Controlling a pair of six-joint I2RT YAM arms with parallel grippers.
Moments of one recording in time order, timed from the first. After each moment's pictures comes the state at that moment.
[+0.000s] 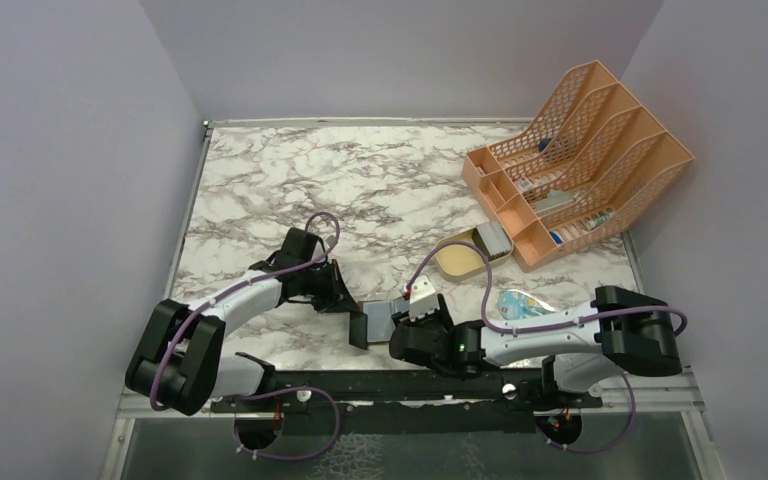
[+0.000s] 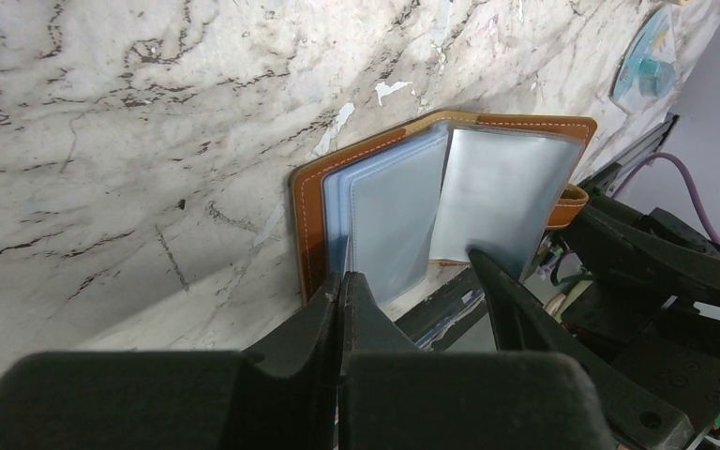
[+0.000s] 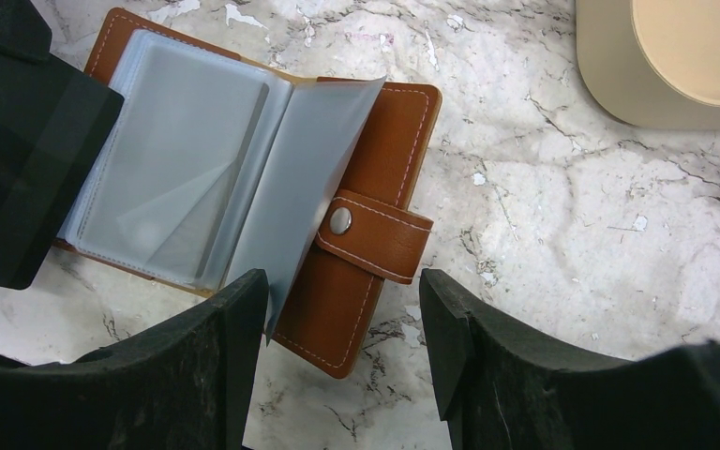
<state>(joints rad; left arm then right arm) -0.39 1.29 0.53 -0.28 0.59 -0.69 1.44 1.45 0.70 -0.28 0.79 0.78</state>
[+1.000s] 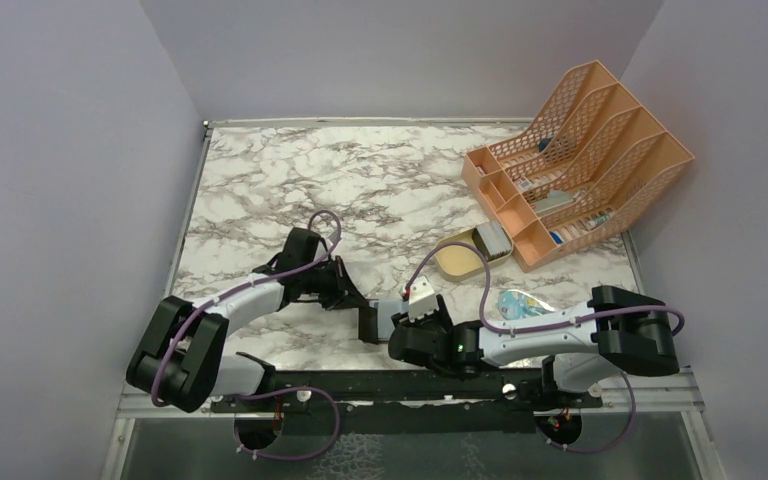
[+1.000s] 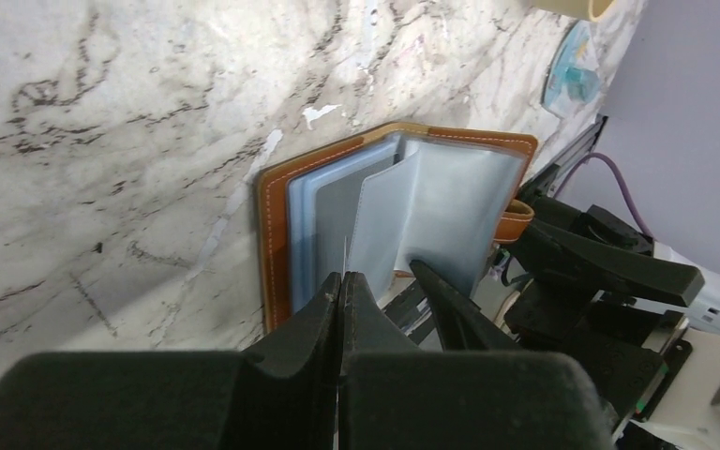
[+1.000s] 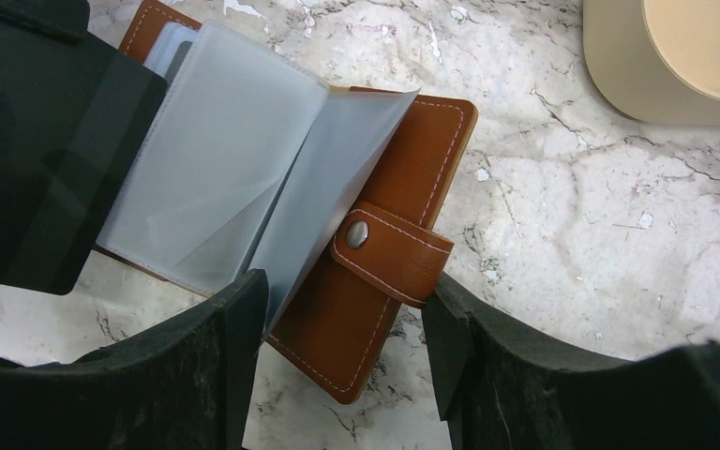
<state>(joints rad) -0.41 1.32 0.49 -0.12 0.65 -0.80 1.44 1.47 0.70 -0.28 0.78 0.78</state>
